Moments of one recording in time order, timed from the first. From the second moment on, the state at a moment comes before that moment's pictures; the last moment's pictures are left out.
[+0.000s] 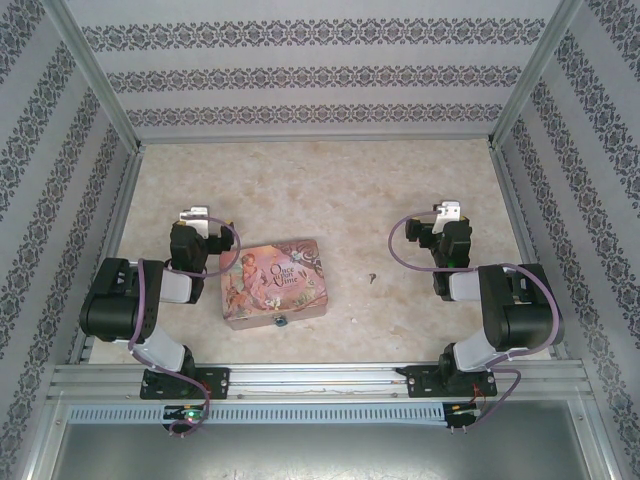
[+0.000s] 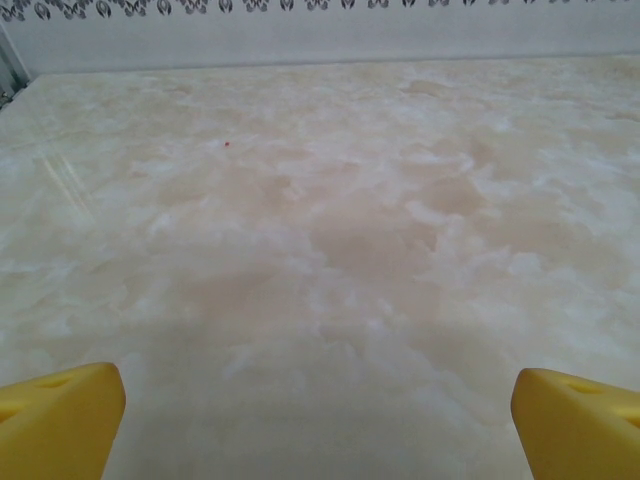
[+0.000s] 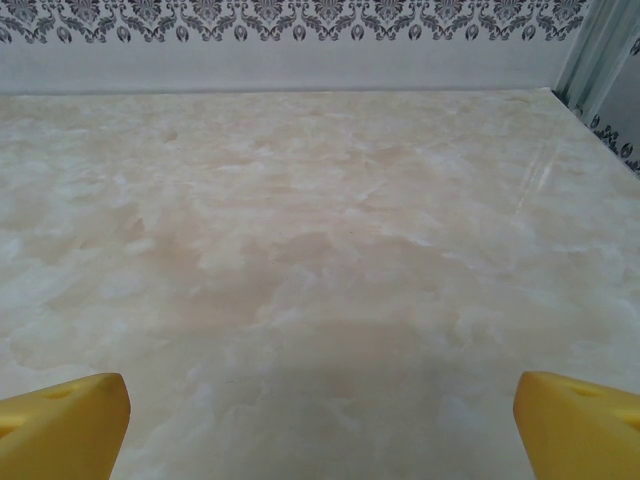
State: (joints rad) left arm 0.00 1.59 0.35 0.89 -0.04 0.00; right arm 0.01 1.53 0.37 0.85 0.04 0.03
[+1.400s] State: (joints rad) left arm 0.00 0.69 0.54 -0.65 0.32 -0.77; right arm 0.40 1.12 0.61 -0.25 -0.59 0.57
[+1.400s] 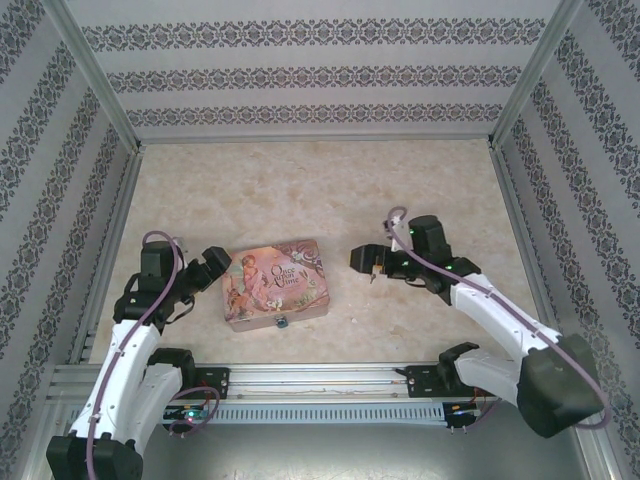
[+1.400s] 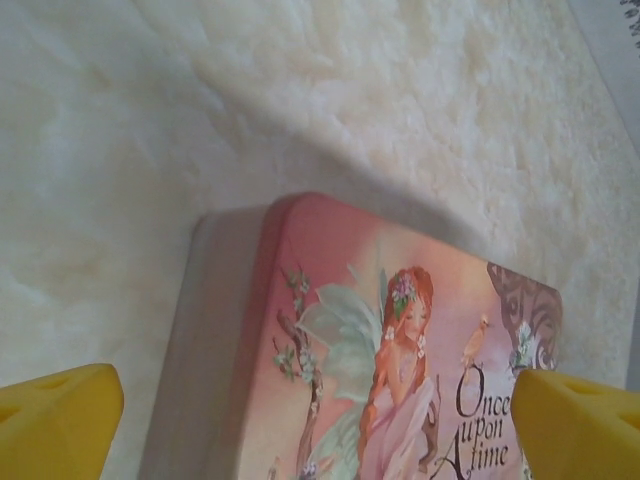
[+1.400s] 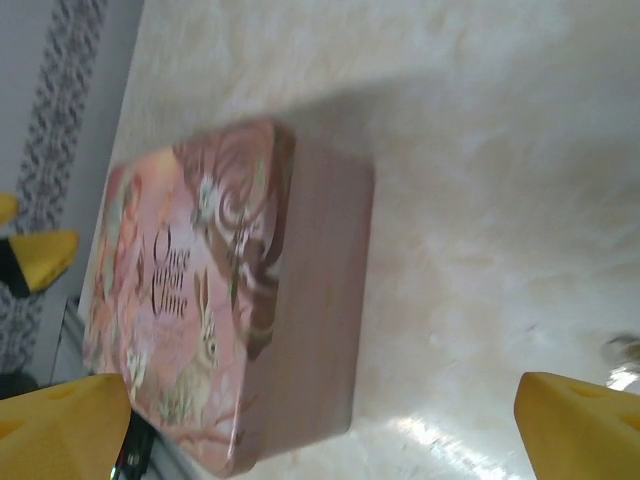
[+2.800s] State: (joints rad) left arm -0.20 1.29 0.73 -0.40 0.39 -0.81; right arm 0.60 1.51 0.84 -0.18 -0.52 0.67
